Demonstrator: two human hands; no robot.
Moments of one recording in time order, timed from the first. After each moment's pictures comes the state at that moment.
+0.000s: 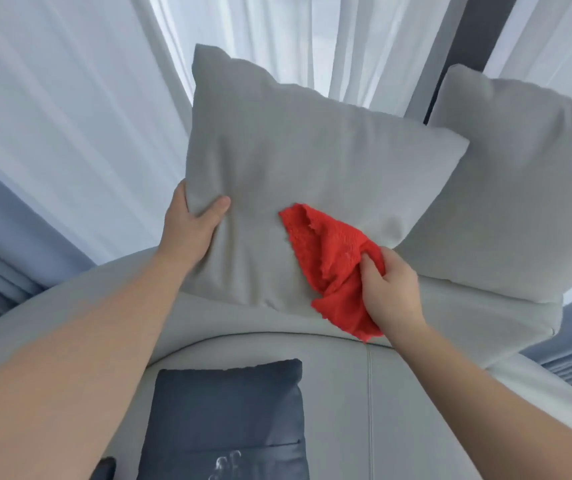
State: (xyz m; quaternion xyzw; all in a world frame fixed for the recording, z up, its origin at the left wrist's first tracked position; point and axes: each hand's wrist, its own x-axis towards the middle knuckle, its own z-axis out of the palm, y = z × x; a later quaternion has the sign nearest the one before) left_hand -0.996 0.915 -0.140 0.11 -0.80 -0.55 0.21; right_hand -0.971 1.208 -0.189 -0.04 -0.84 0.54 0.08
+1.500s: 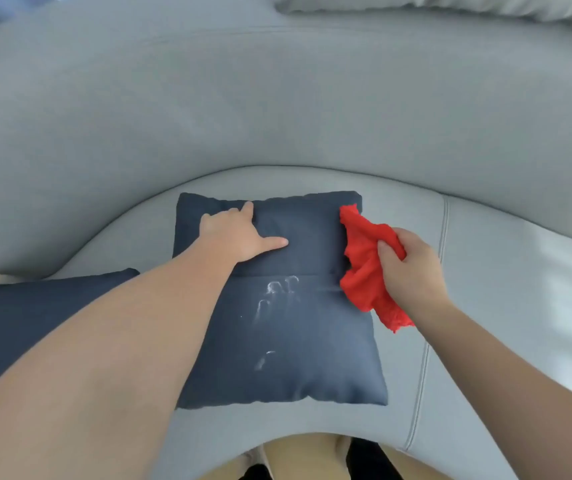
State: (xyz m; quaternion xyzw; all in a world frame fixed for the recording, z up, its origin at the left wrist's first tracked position) left_hand -0.840 0.867 -0.488 0.16 -0.94 -0.02 -0.30; right_hand -0.829 1.144 -0.458 -0.05 -0.88 0.44 -0.14
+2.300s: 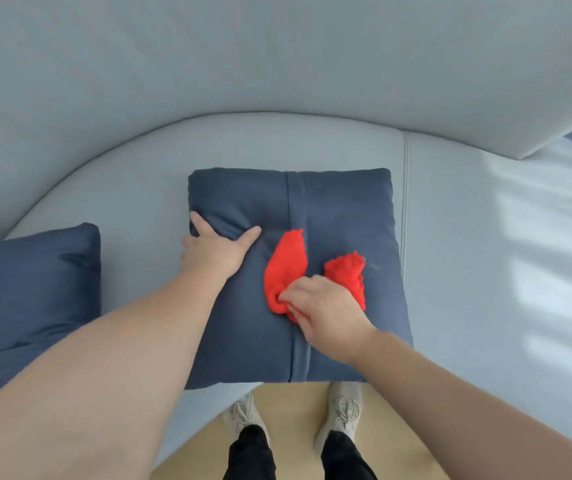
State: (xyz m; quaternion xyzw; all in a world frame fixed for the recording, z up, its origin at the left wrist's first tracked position) left_hand -0.711 0.904 -0.545 0.38 -0.85 -0.26 -0.24; right_hand -0.650 1.107 -0.488 0.32 -0.89 0.27 -0.18
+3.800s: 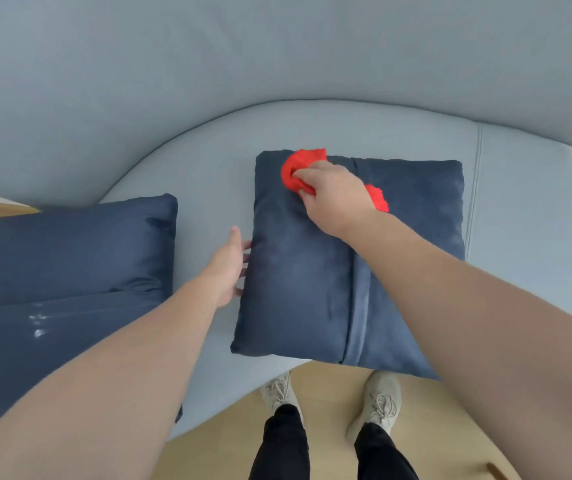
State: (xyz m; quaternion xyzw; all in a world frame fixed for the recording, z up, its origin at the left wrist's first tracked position) left_hand -0.640 0.847 -0.530 0.45 -0.60 -0.60 -0.28; right_hand -0.755 1.017 -0.473 0.25 -0.93 0.23 -0.13
